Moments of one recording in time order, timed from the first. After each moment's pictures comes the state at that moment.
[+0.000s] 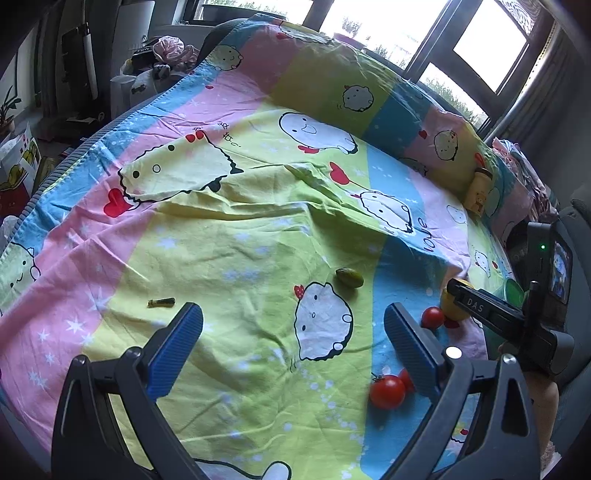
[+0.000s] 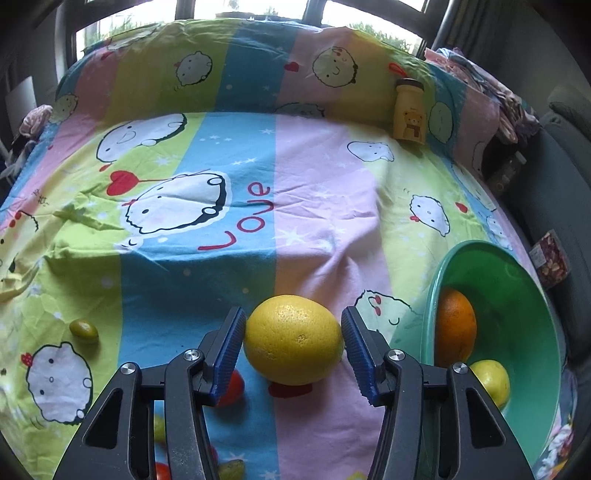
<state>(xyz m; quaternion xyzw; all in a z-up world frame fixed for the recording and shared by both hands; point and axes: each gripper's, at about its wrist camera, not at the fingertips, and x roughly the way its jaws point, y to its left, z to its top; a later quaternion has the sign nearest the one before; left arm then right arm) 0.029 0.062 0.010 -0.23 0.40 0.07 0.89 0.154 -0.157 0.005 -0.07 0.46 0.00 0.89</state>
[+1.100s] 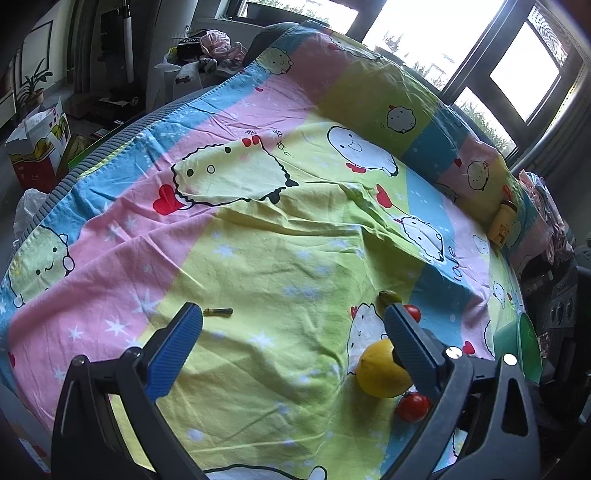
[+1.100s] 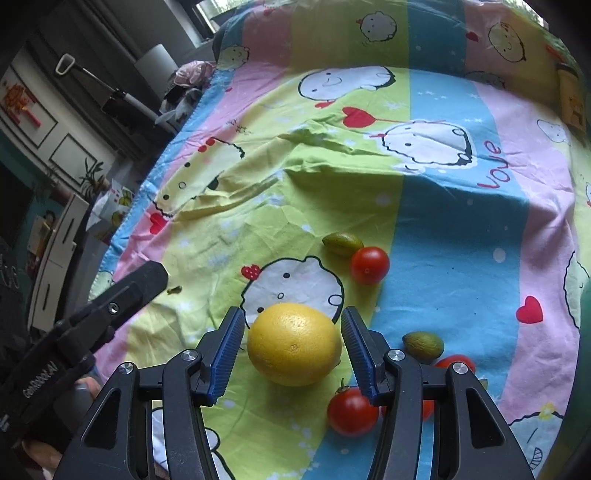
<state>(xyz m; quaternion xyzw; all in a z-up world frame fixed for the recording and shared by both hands) 0.018 0.102 0.012 -0.26 0.40 0.12 0.87 0.092 -0.070 0.010 0.01 0.52 0.31 0.79</state>
